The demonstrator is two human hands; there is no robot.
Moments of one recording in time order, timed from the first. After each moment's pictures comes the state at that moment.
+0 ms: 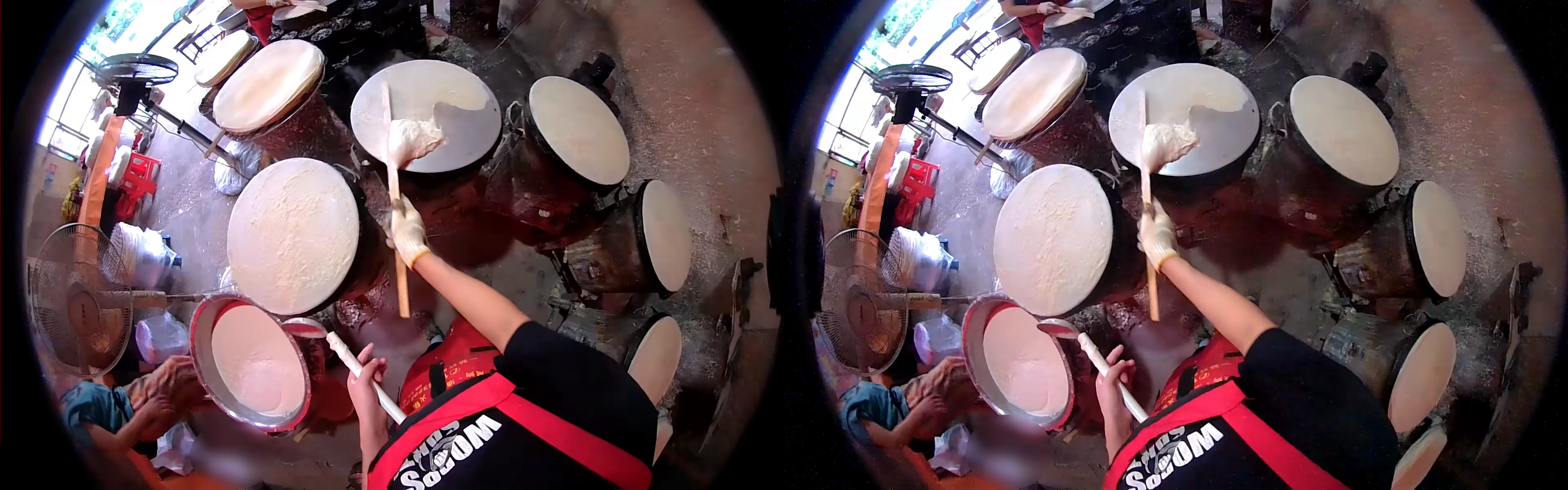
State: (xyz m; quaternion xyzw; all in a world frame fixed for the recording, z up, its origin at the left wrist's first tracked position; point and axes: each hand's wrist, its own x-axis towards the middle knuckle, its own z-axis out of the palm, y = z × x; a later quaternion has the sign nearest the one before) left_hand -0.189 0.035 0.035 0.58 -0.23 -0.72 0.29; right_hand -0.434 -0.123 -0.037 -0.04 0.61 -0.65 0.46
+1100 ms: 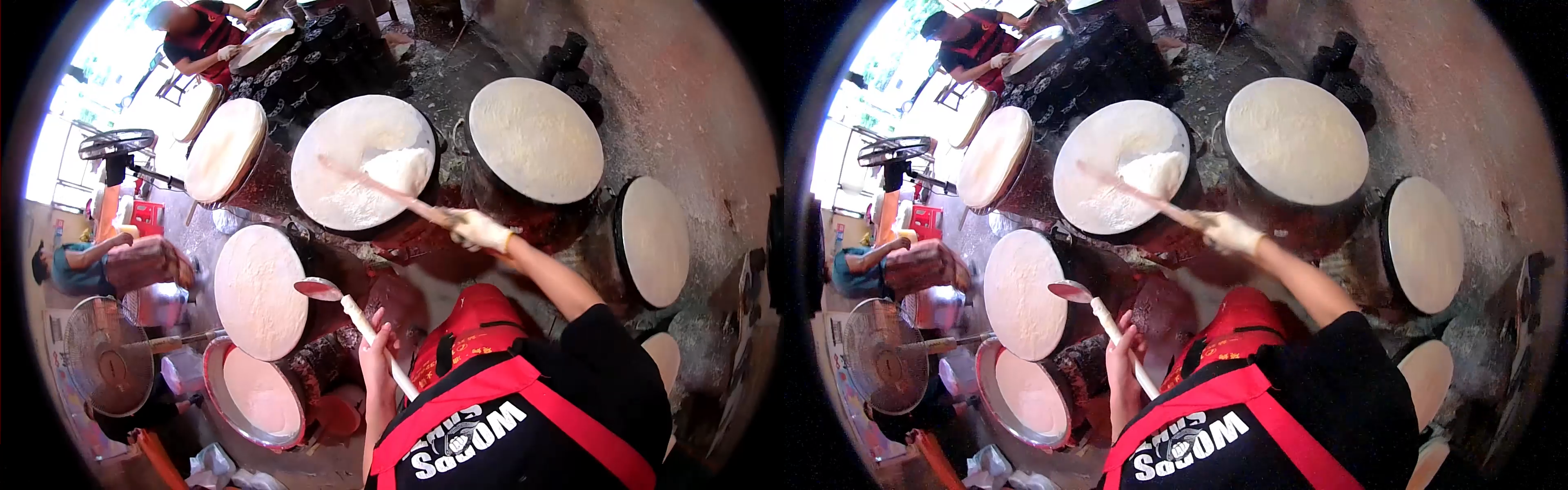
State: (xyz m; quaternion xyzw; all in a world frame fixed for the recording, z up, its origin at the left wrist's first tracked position) left_hand -0.426 0.016 0.061 0.54 -0.27 -0.75 0.28; right_hand -0.741 0.016 -0.002 -0.29 0.64 -0.39 0.60
